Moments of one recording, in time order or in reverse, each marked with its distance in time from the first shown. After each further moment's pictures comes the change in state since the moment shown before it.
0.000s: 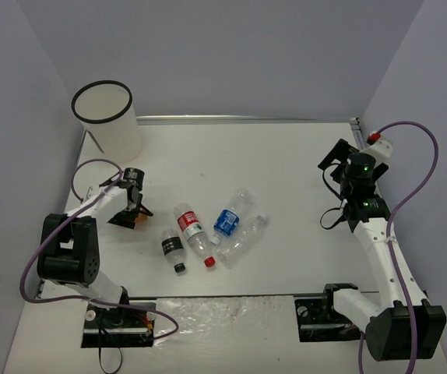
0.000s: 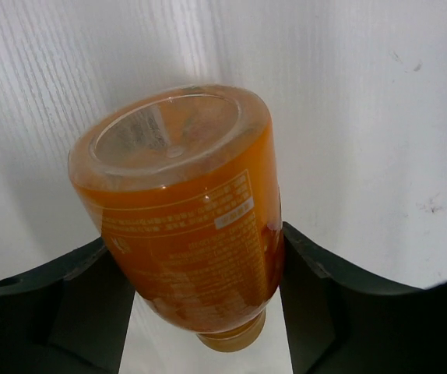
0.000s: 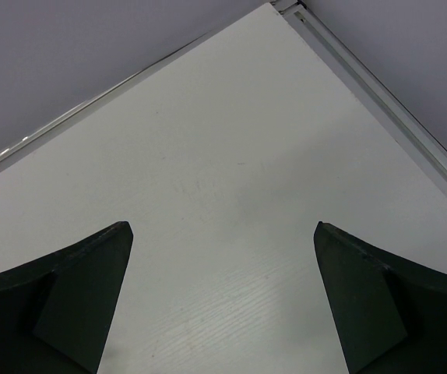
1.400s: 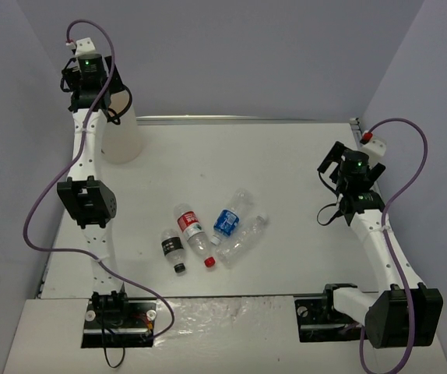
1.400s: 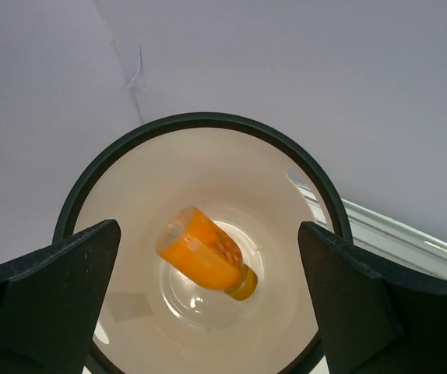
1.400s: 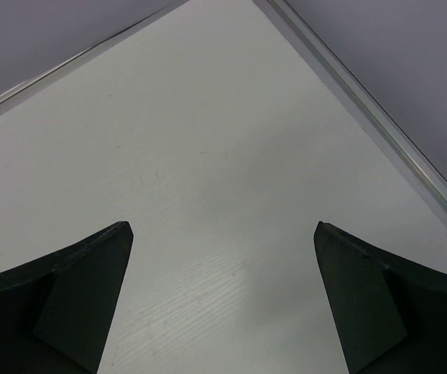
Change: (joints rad) left arm 0.183 0.673 1.598 0.061 0.136 1.384; right arm 0.000 0.076 0.000 -0.006 0.069 -0.053
